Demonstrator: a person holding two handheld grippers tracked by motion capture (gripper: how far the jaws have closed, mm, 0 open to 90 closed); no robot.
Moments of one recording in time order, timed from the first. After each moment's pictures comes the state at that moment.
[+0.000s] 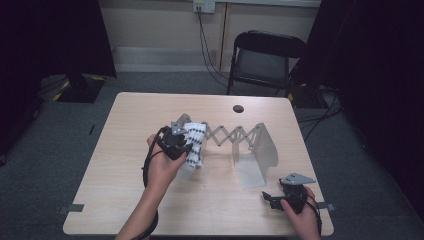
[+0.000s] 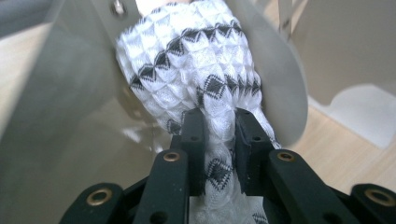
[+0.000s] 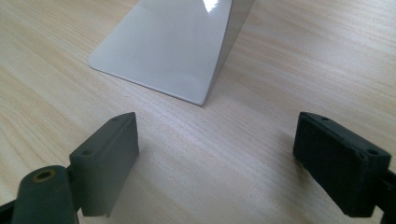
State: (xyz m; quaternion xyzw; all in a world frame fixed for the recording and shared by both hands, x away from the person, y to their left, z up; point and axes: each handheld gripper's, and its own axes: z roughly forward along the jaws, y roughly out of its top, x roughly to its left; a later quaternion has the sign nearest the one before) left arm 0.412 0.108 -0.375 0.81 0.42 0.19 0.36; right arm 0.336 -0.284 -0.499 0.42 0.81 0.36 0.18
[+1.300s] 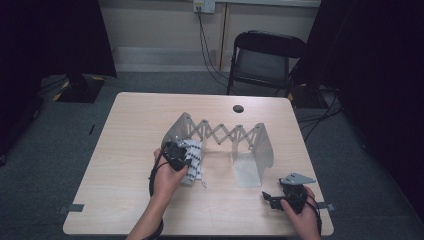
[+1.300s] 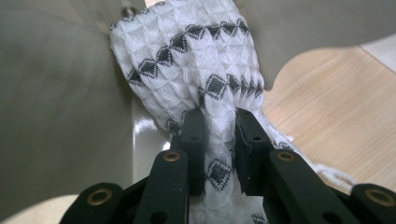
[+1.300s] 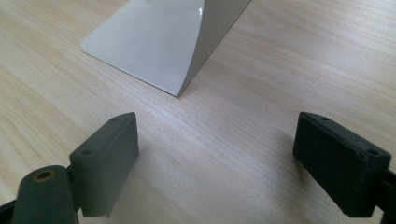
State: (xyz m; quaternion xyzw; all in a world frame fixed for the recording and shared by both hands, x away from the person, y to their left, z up) left arm 0.413 0.106 -0.453 0.82 0.45 0.15 0.31; right arm 0.336 -0.284 -0.499 0.42 0.81 0.36 0.18
